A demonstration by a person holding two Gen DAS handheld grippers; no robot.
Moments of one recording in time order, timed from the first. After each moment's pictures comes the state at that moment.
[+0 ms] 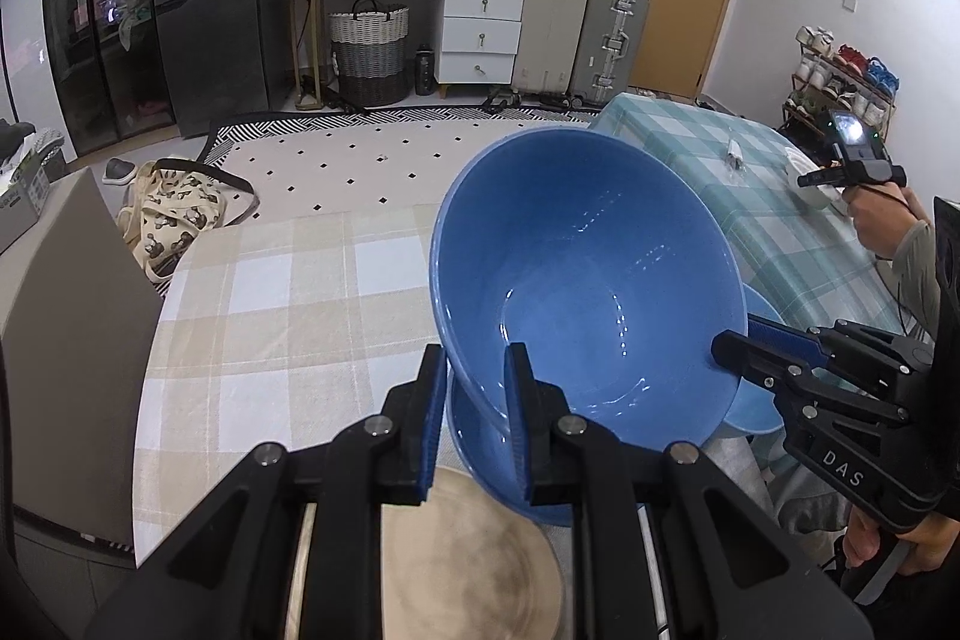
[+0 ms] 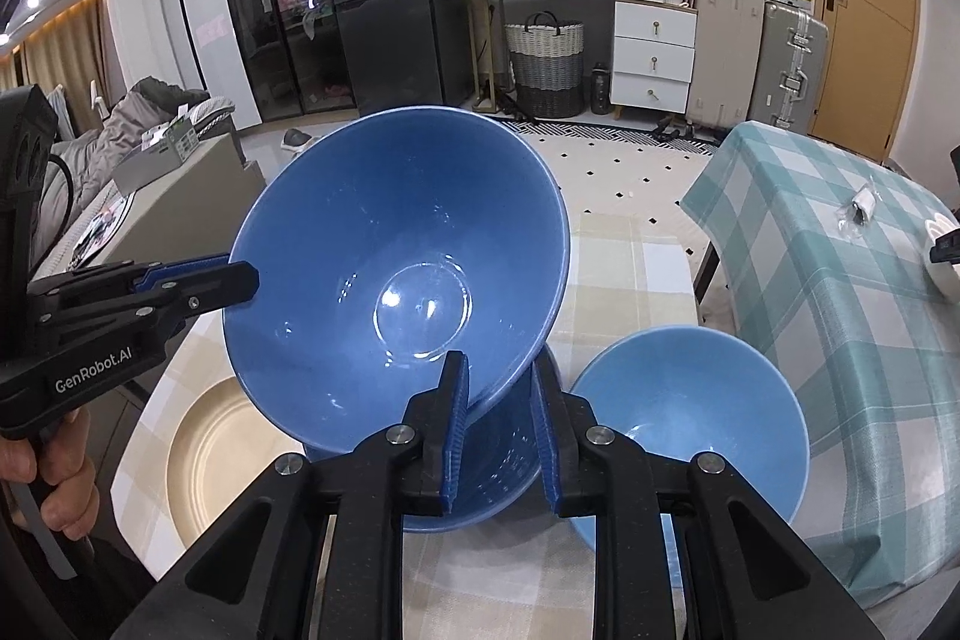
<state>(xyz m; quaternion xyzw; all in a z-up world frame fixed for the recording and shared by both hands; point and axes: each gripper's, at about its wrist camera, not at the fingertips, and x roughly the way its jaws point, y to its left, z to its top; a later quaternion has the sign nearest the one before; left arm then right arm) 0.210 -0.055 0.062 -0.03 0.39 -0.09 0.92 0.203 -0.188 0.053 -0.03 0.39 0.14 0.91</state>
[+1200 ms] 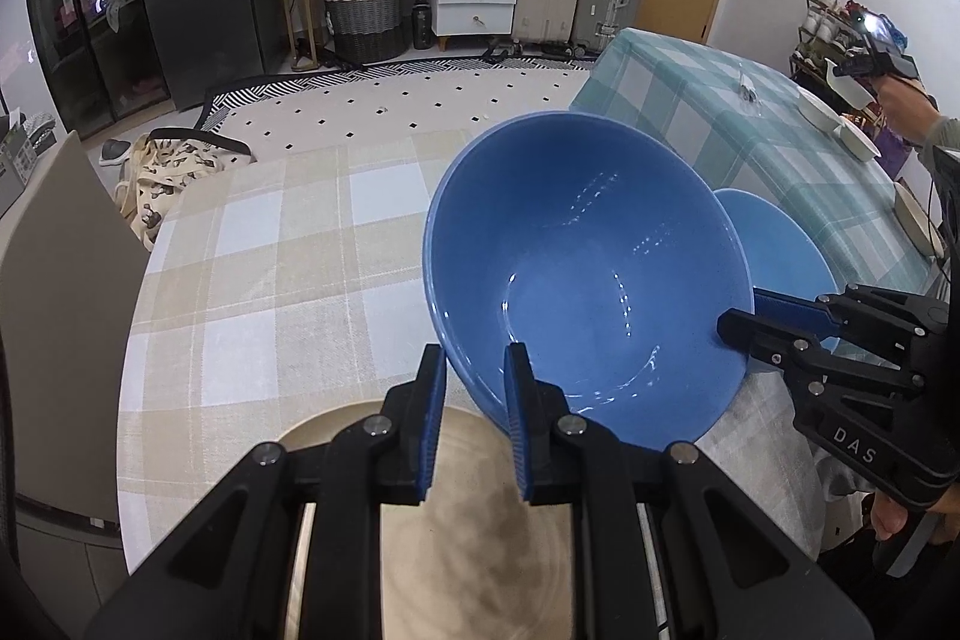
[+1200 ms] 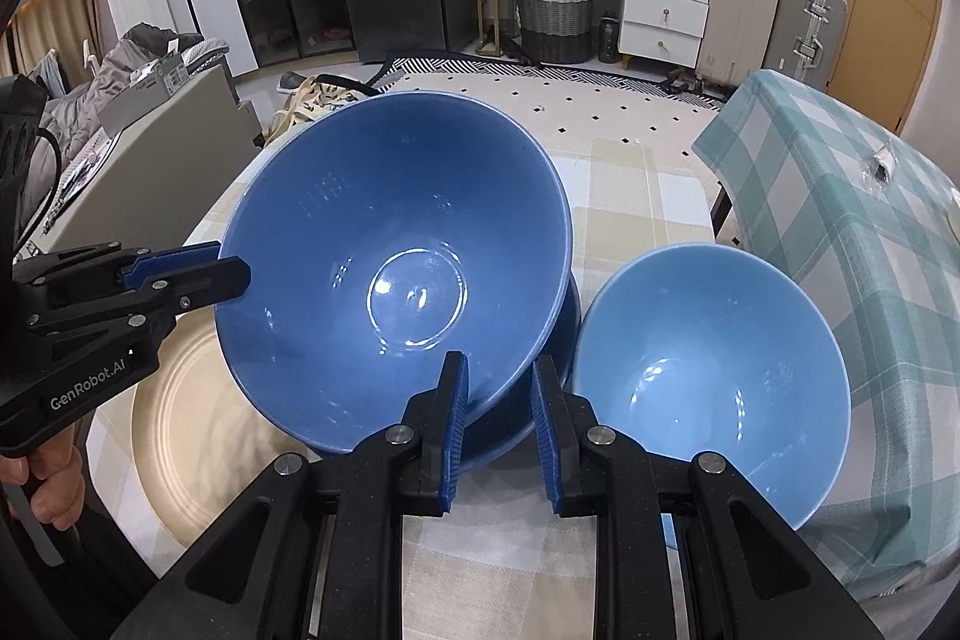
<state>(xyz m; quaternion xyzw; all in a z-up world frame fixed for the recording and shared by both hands) 0.206 -0.066 0.015 0.00 0.44 -0.08 0.89 0.211 -0.187 0.004 -0.05 0.45 0.14 0.88</state>
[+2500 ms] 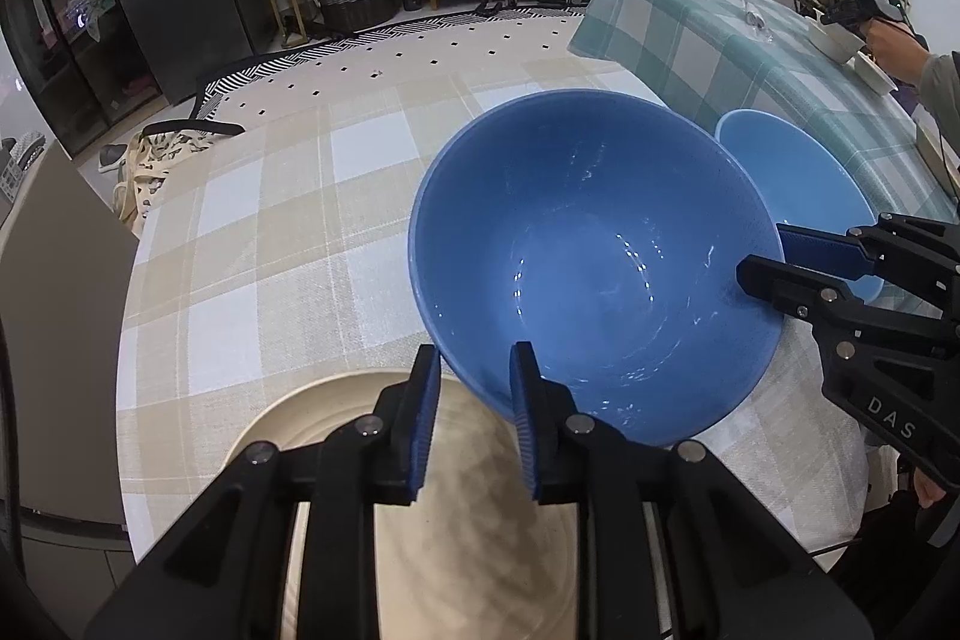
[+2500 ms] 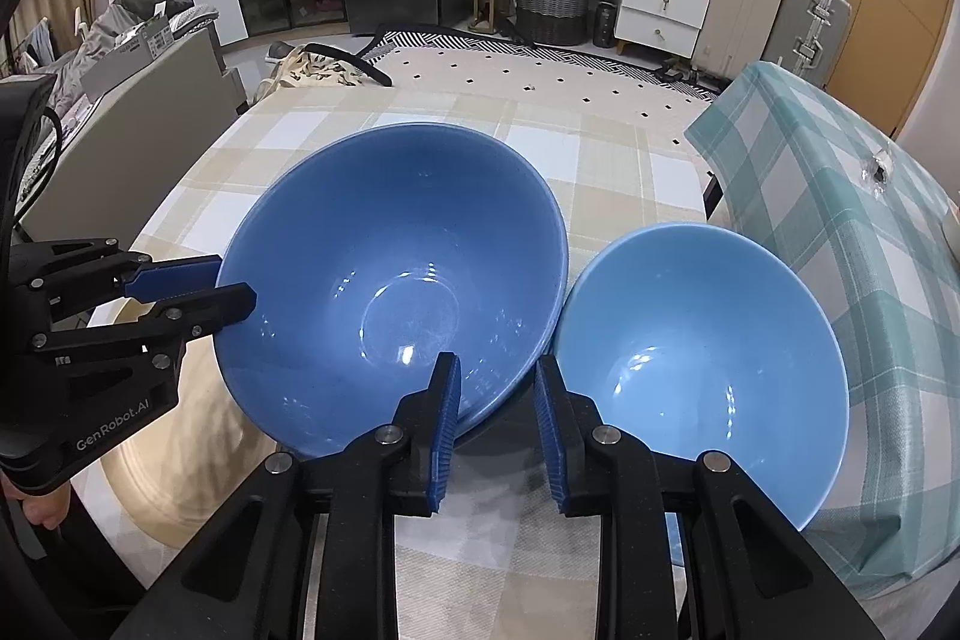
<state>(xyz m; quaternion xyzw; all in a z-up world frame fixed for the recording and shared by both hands) 0.216 -0.085 -0.016 0.05 0.48 -0.08 0.87 0.219 -0.185 -0.015 -0.08 0.46 0.13 0.87</state>
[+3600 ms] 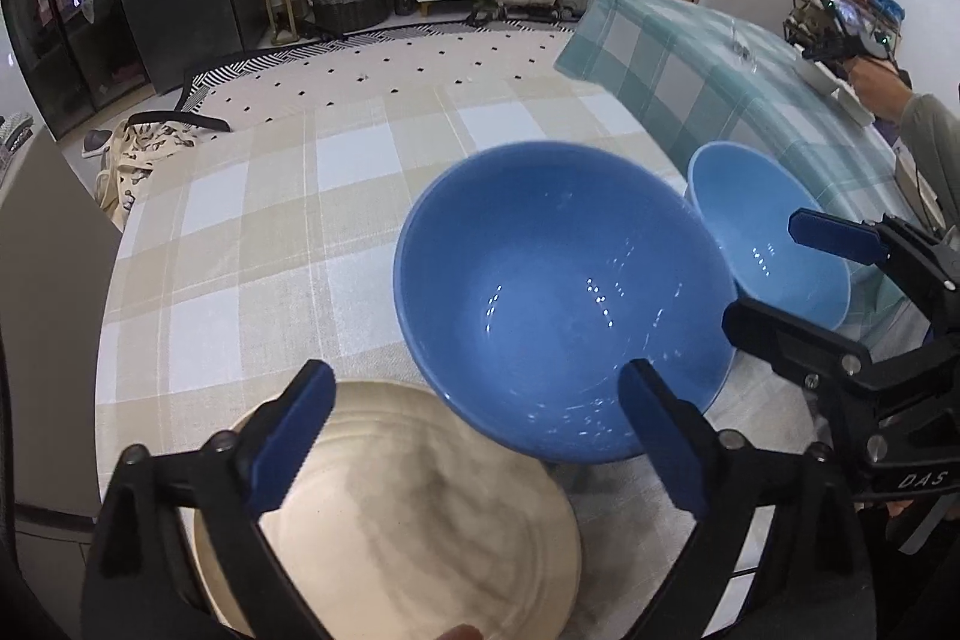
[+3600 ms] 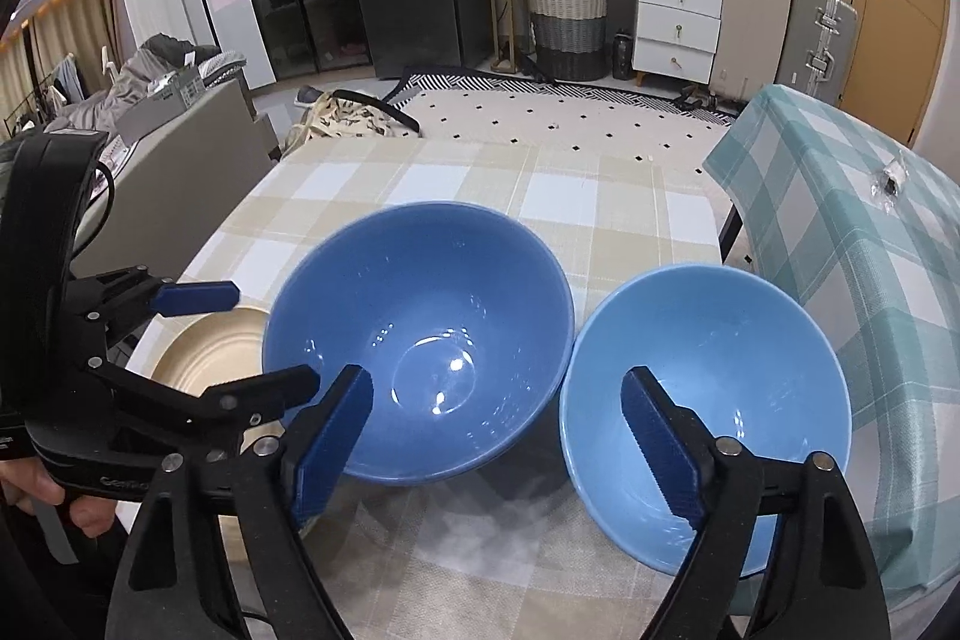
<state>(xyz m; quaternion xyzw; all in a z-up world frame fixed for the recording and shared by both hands) 0.215 -0.084 -0.002 0.01 0.48 -0.10 0.87 0.213 -0.199 0.008 -0.04 0.42 0.16 0.89</state>
